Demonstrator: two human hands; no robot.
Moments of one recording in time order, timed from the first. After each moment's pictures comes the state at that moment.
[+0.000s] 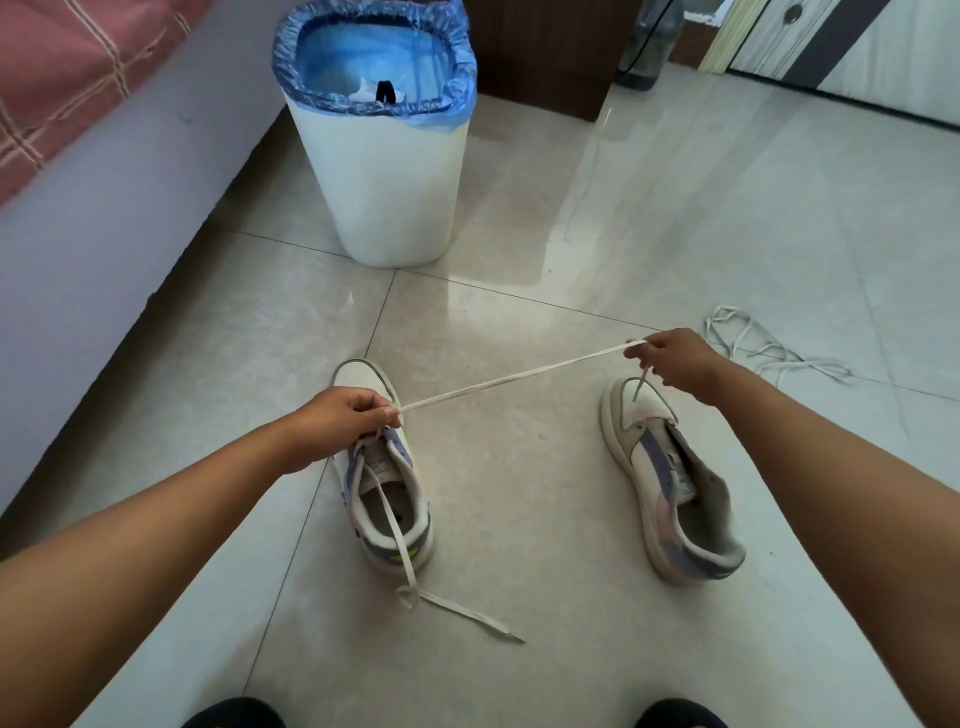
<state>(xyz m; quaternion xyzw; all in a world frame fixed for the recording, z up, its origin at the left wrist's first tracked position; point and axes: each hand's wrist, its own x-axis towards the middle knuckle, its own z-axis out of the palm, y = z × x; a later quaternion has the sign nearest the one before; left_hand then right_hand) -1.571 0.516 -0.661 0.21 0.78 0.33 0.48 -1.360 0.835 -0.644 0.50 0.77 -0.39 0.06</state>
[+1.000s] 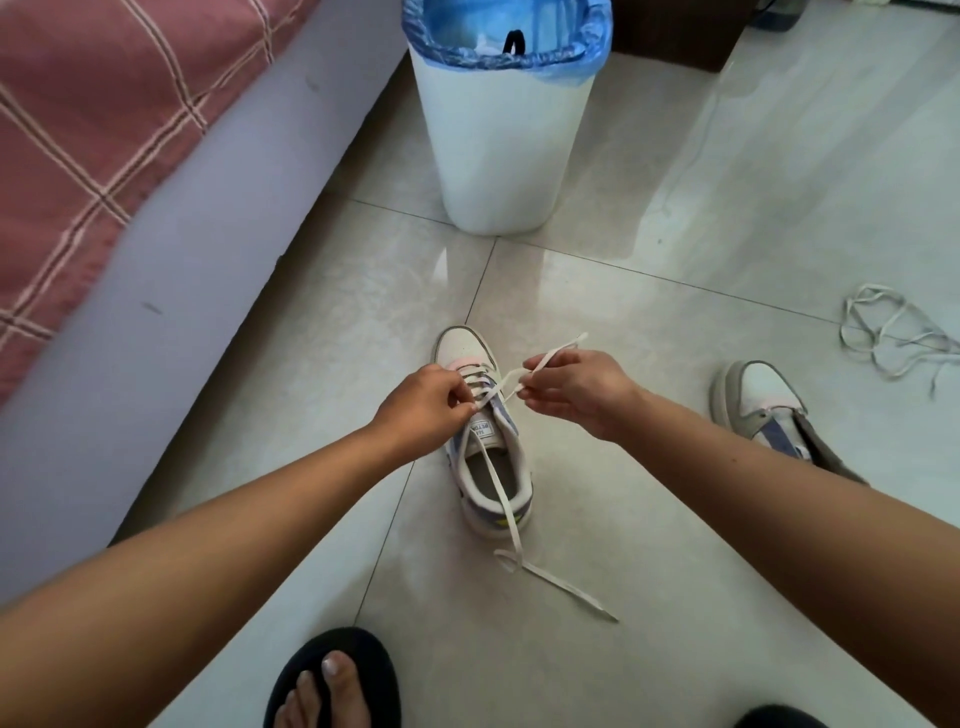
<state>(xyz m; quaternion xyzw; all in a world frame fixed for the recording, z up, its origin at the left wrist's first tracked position) -1.559 0.484 -0.659 0.32 0.88 0.20 0.29 -1.462 0.647 -0.662 0.43 0.47 -0.76 0.06</state>
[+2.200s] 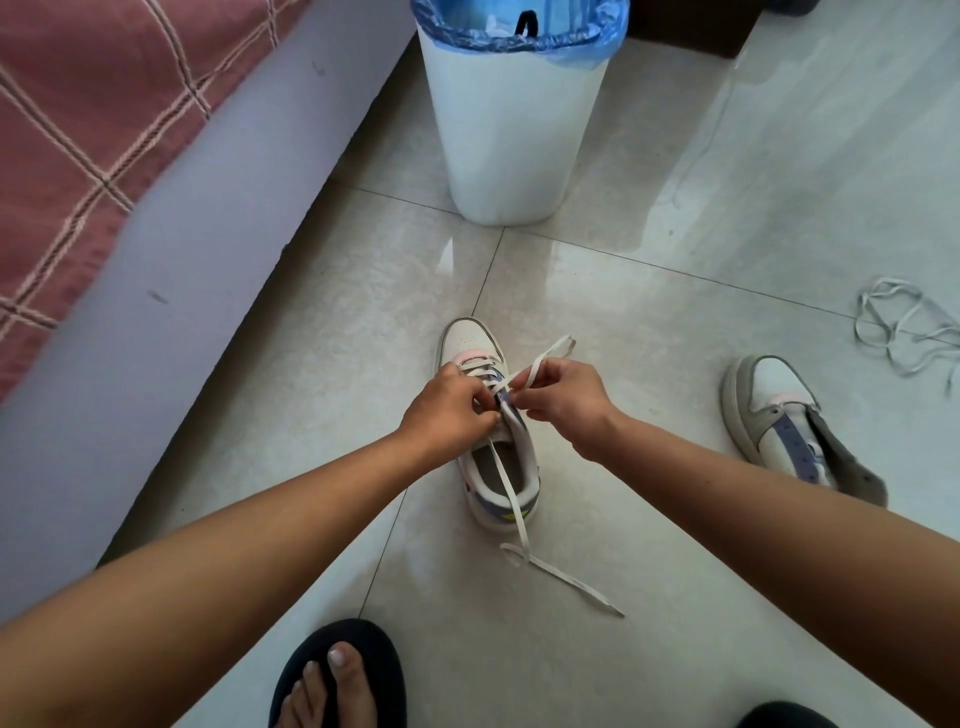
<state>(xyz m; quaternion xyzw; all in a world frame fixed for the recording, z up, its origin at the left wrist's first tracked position) -1.541 0.493 -0.665 0.29 0.88 0.20 0.31 -1.461 0.616 -0.674 0.41 0.62 -0.67 0.04</state>
